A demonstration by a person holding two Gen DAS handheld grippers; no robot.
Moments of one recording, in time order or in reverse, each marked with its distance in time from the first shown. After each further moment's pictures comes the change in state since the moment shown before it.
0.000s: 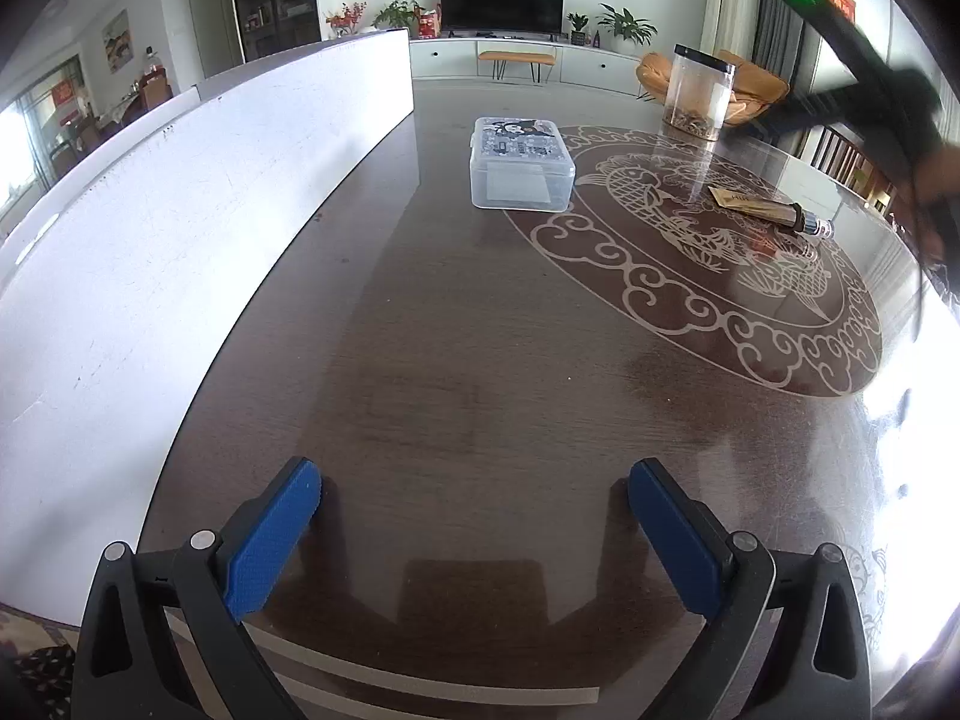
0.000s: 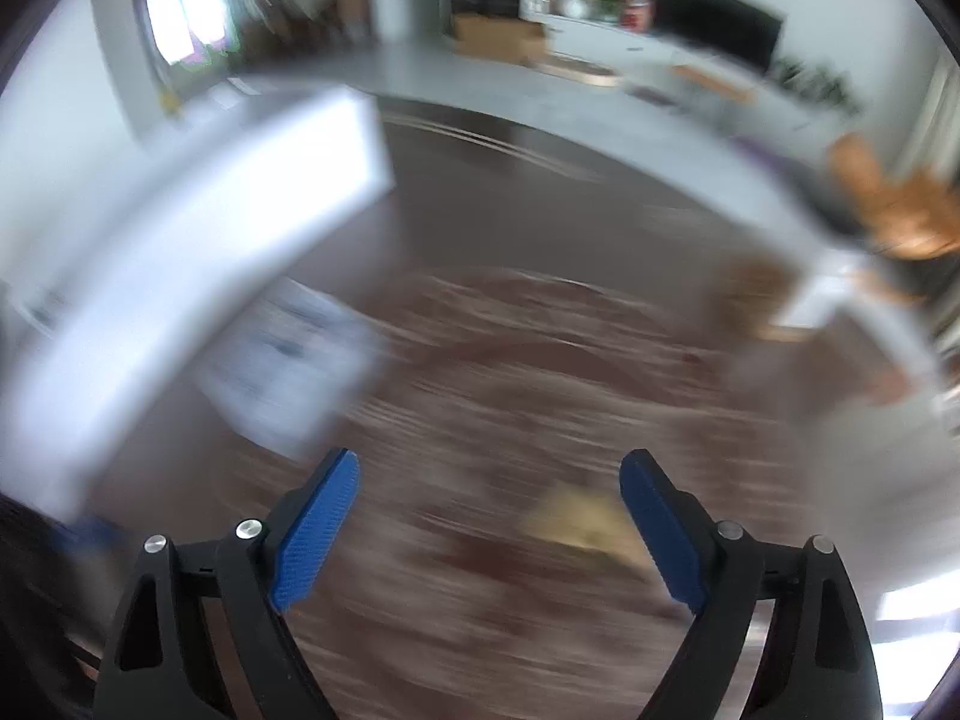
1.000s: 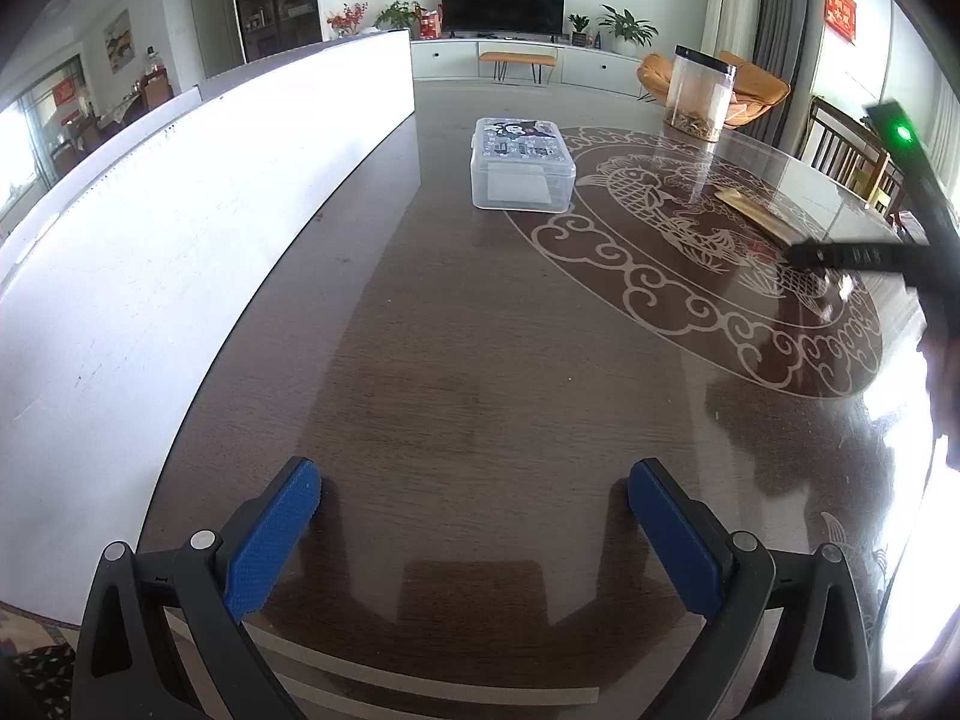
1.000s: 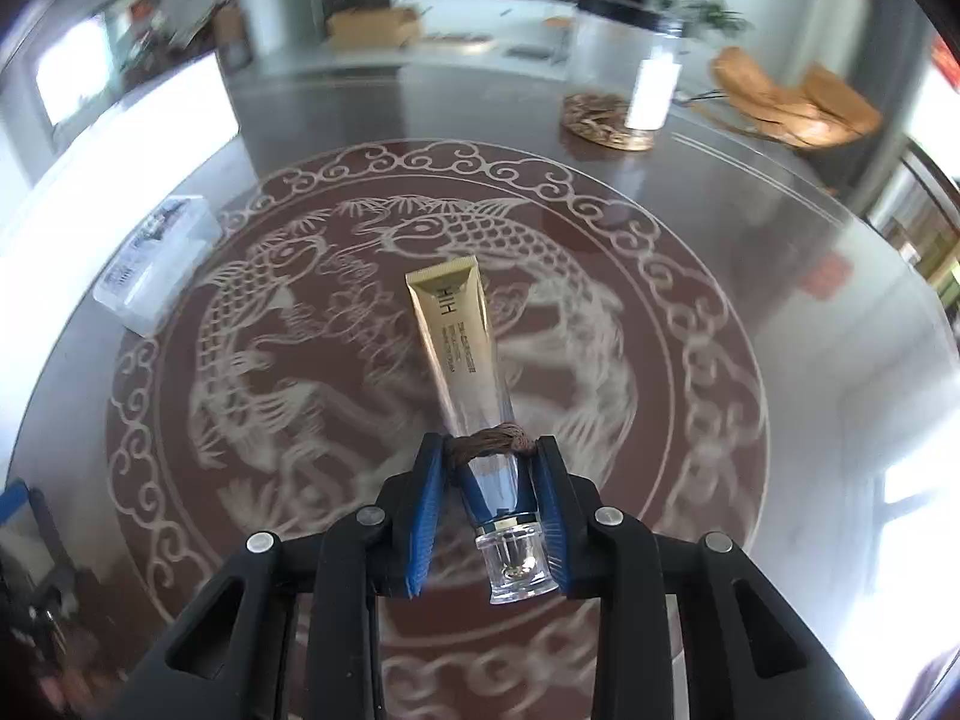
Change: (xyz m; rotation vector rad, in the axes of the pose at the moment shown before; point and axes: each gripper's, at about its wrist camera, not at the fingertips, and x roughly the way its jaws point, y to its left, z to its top) left arm 0.000 0.000 0.001 -0.002 -0.002 0.001; right arm -0.032 -0.014 -0.111 0.305 -0.010 -0.095
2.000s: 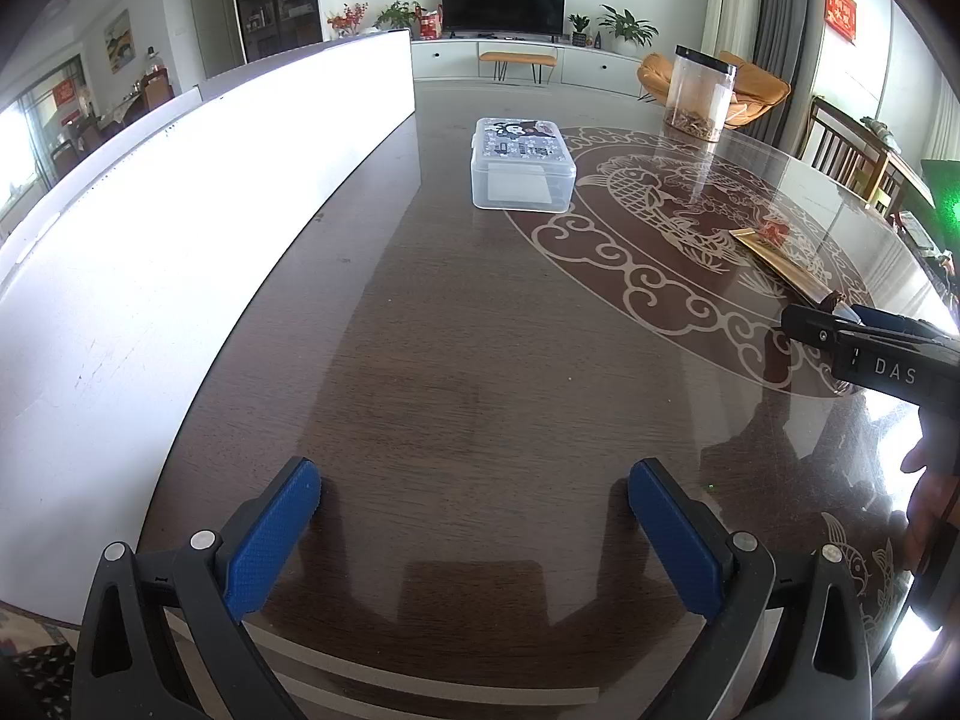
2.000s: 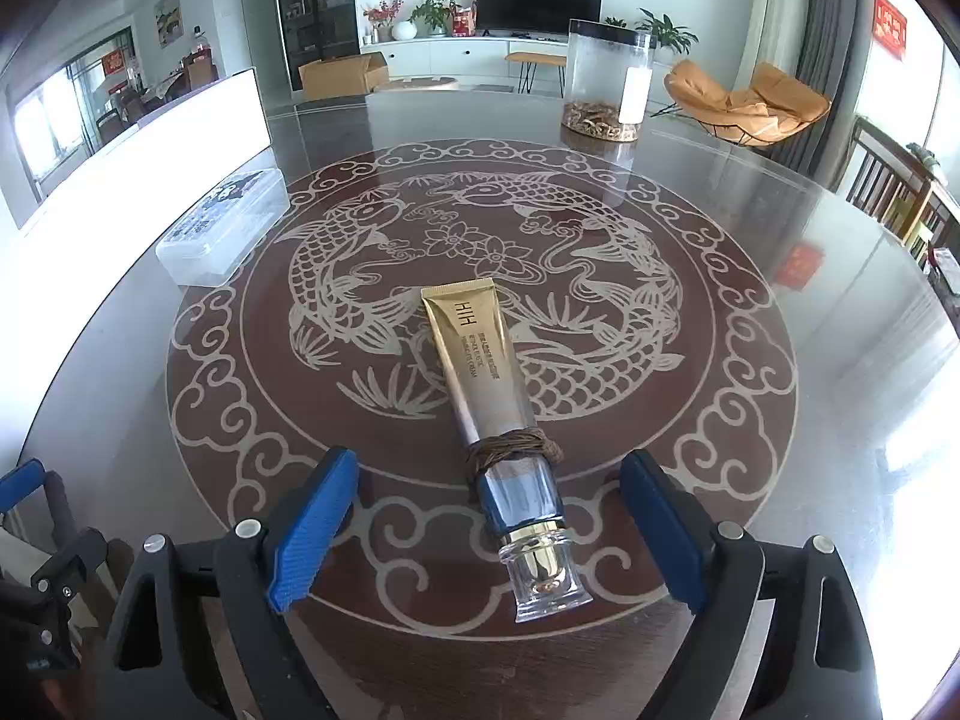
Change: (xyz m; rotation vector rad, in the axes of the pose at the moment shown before) left arm 0.000 0.002 -0.001 -0.001 -0.001 0.000; right arm 0.007 0.052 -0.050 0.069 -0.088 -0.027
